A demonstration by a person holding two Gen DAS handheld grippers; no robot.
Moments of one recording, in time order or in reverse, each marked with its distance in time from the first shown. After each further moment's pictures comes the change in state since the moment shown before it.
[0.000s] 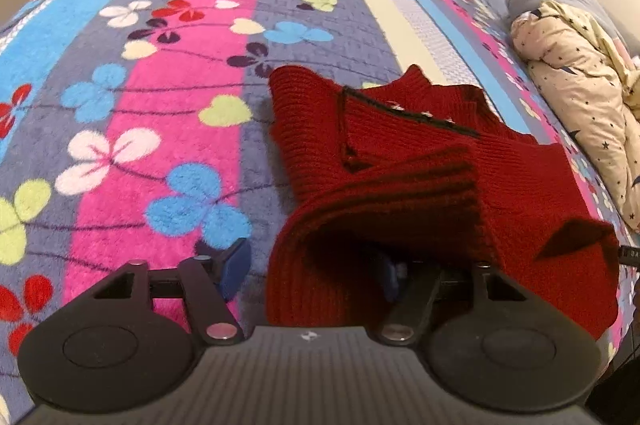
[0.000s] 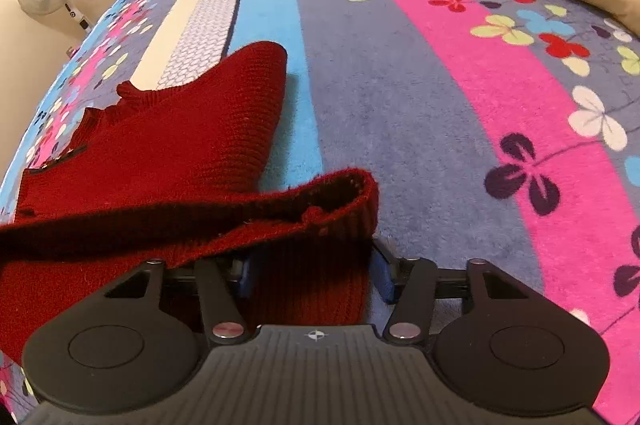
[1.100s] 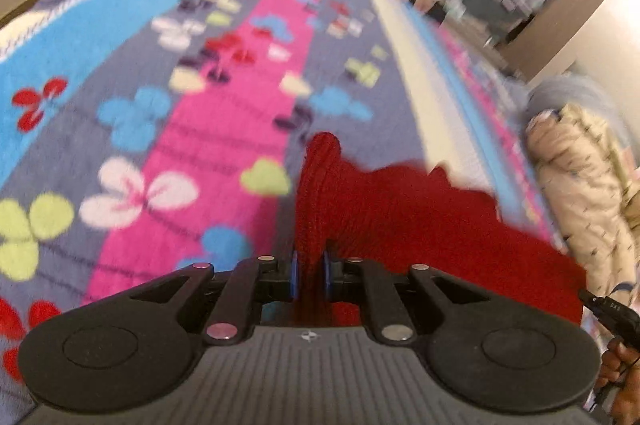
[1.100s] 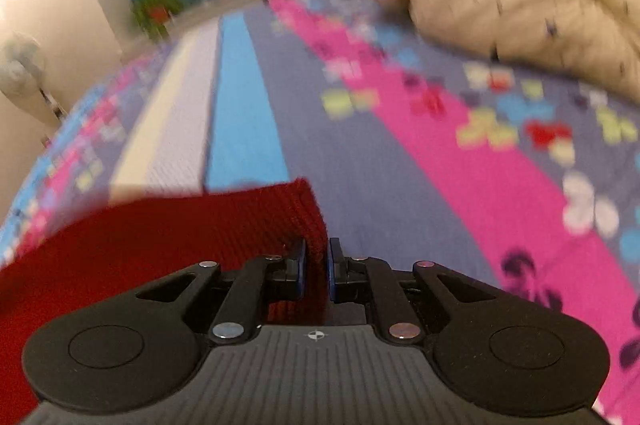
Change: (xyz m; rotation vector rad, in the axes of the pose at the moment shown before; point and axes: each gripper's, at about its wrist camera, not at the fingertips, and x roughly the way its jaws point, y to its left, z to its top) left arm -0.013 0.034 0.032 -0.244 -0.166 -0.041; right arm 0.004 0.013 0.061 0.085 -0.336 -0.070
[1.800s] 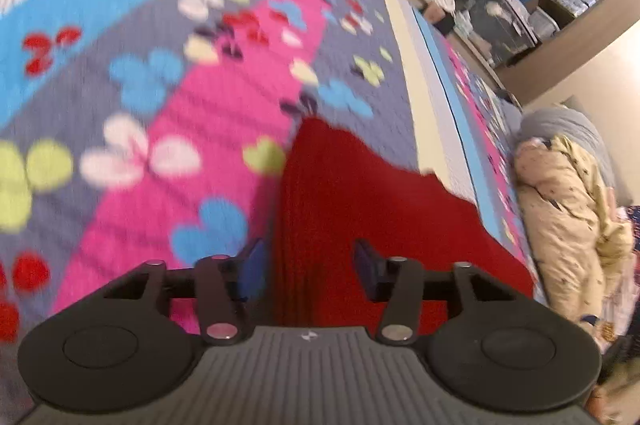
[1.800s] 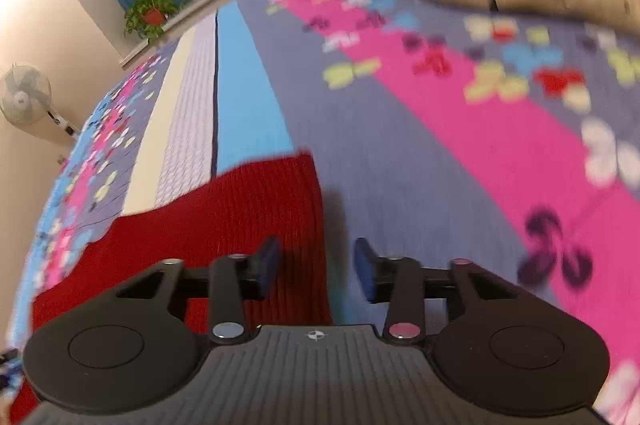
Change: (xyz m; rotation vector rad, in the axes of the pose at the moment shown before) left arm -0.011 0.014 -0.008 -0.148 0.091 -0.064; right arm 0.020 -0.033 0.000 0.176 0.164 0.070
